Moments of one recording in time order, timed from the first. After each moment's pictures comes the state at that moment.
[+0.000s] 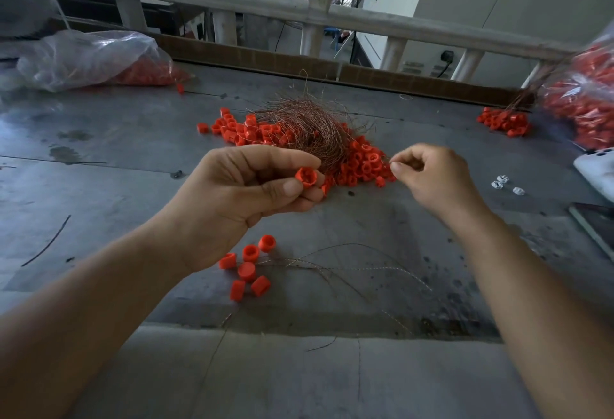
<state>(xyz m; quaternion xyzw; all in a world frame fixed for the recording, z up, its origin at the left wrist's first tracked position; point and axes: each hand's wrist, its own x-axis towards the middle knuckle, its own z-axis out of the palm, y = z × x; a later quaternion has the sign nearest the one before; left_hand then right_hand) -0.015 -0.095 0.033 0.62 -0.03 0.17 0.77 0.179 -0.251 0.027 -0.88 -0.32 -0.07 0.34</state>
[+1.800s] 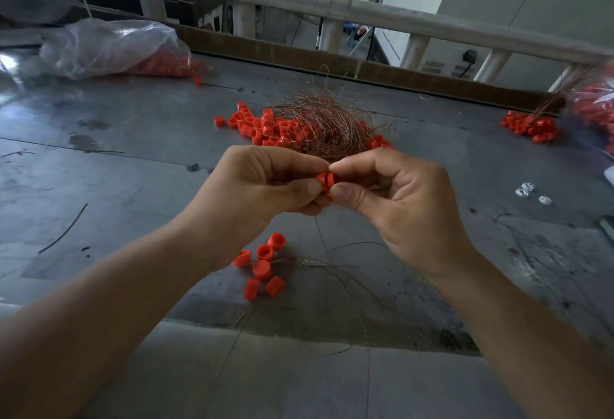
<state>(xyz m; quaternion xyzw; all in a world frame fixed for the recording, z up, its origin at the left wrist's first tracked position) -0.012 -0.101 0.035 0.68 0.06 0.22 0.69 0.092 -0.227 0.039 -0.66 -0.52 0.04 0.55</state>
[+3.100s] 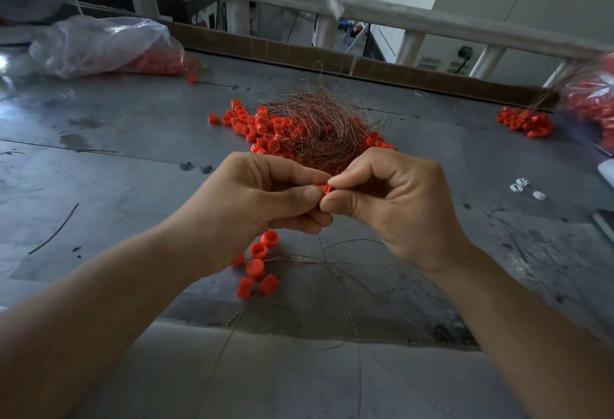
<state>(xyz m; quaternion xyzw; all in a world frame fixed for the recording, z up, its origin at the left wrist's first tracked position) -0.016 -0.104 0.034 0.66 0.04 0.14 0.74 0.092 -0.231 0.041 -0.64 -0.55 0.03 0.54</state>
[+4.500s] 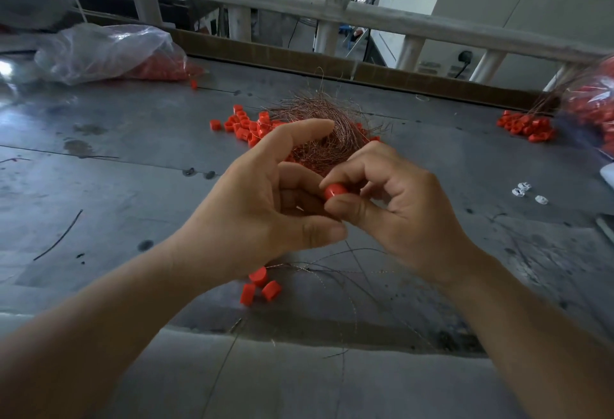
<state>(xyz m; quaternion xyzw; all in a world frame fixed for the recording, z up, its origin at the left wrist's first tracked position) -0.023 -0.113 0.041 0.72 -0.01 0.21 0.66 0.092 -0.235 0.048 -0.64 -0.61 0.01 0.47</state>
